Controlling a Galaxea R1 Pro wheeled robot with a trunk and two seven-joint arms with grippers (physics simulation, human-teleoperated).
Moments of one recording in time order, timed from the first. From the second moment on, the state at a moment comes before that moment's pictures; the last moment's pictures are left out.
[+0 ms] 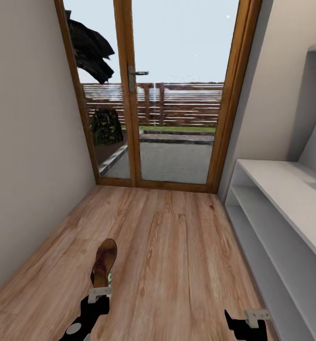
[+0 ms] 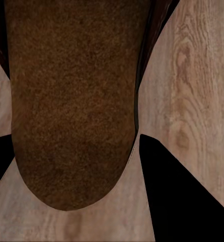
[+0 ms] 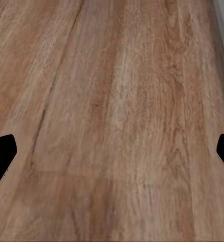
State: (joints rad) left arm -0.35 0.06 -0.26 -0.53 0.32 -0.17 0.07; right arm -0.15 -0.10 -0.14 -0.70 0.03 -0.22 0.14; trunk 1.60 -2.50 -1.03
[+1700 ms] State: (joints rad) left arm -0.35 0.06 -0.26 -0.54 0.32 -0.17 0.07; right arm -0.15 -0.10 -0.14 -0.70 0.03 -0.22 0.14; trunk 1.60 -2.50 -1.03
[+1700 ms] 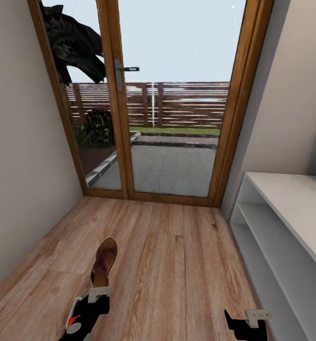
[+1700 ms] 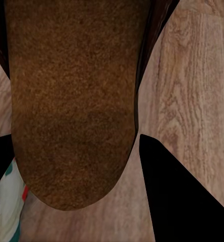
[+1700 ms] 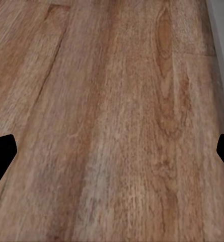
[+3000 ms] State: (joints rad) left arm -0.35 0.06 -0.26 -0.54 0.32 -0.17 0.07; right arm -0.15 -0.10 -0.14 -0.70 0.03 -0.22 0.14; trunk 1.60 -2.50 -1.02
